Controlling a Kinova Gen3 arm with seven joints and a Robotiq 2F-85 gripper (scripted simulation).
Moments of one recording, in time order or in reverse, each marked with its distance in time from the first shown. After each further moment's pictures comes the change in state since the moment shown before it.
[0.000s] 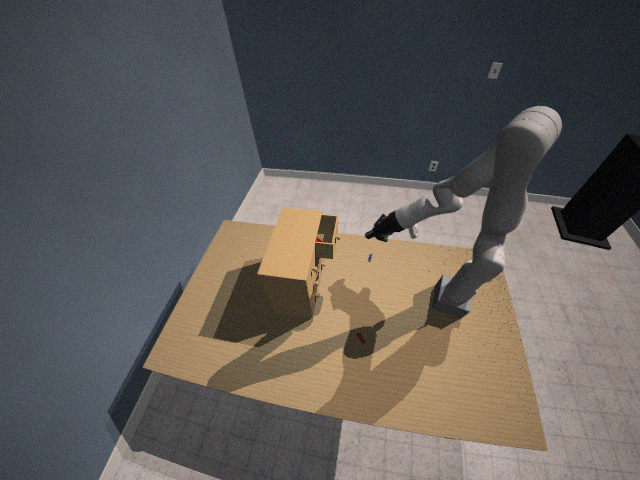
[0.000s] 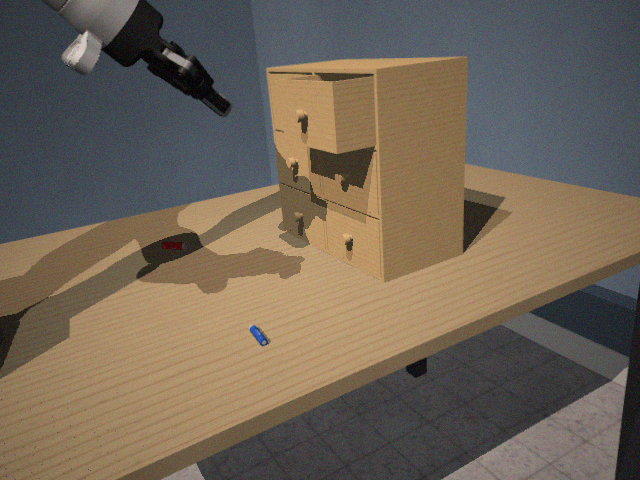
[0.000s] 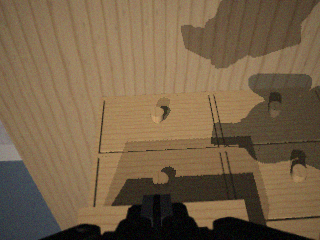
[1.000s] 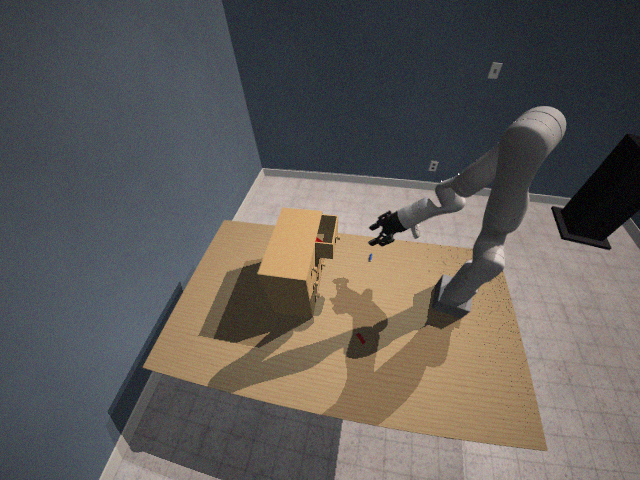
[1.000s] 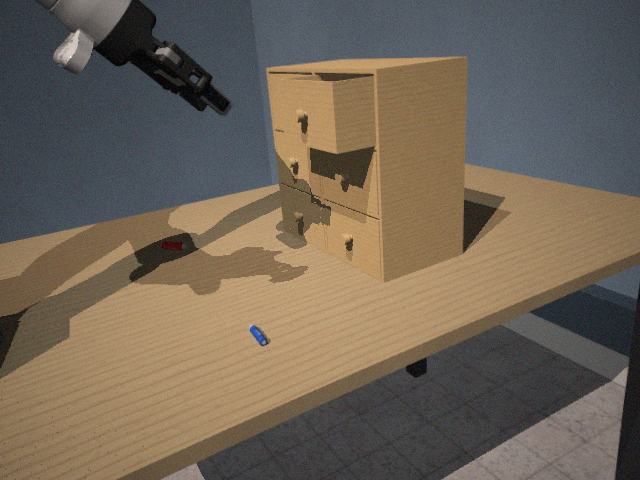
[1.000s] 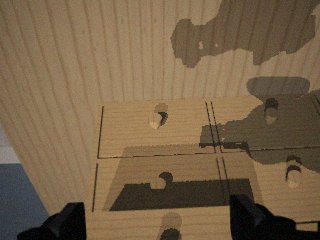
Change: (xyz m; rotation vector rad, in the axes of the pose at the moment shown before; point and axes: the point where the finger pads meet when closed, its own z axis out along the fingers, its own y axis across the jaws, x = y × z) arm 0.006 0.002 -0.006 -0.006 0.008 -0.005
